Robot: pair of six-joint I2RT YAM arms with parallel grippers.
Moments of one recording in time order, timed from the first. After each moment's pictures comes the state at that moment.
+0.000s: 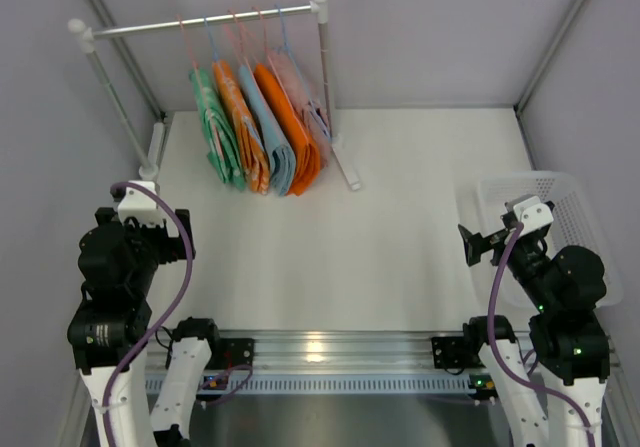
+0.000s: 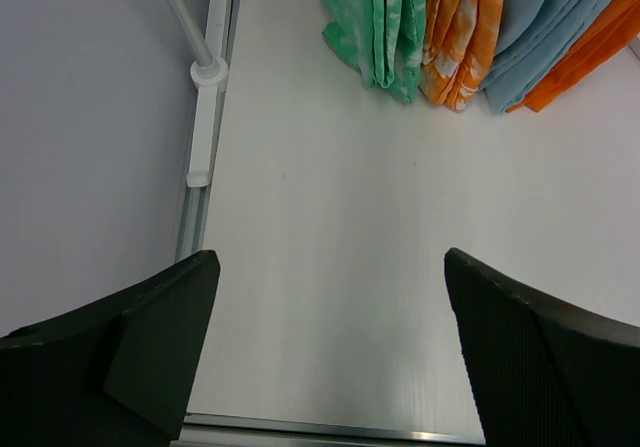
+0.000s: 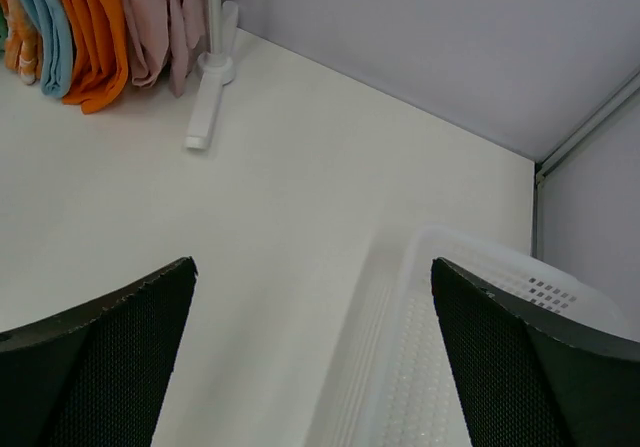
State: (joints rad) left arm 0.07 0.55 1.22 -1.01 -0.02 0.13; right arm 0.06 0.31 0.91 -0.69 -0.26 -0.27
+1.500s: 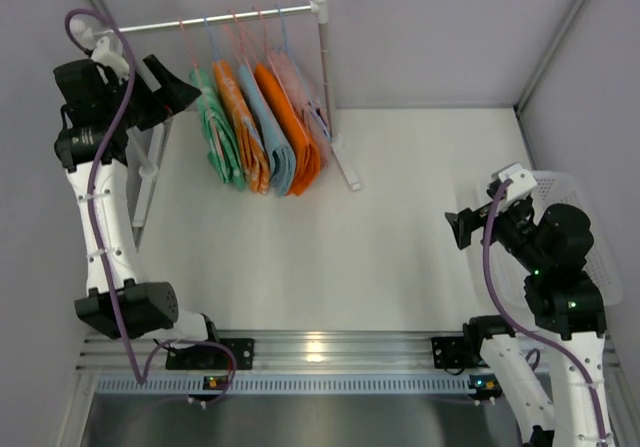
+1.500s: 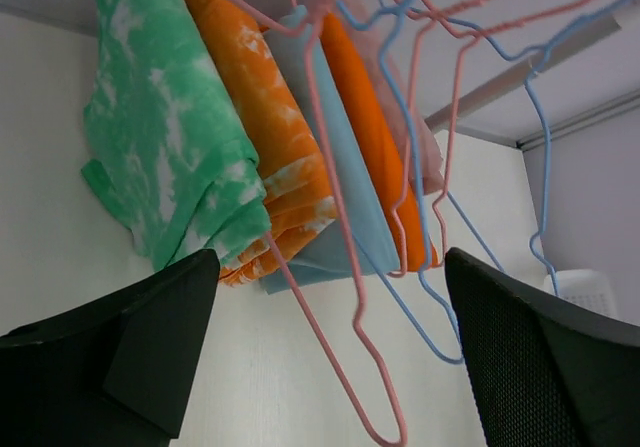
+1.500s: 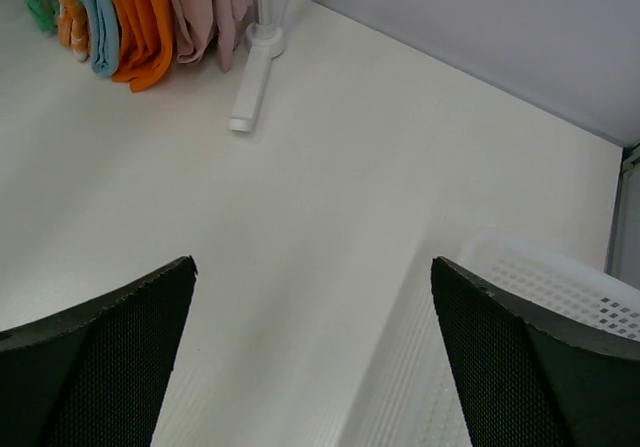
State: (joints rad) left arm 0.24 1.43 1.86 -0.75 0.54 -0.37; right arm 0.06 0.53 0.97 -0.67 -0.35 -0.24
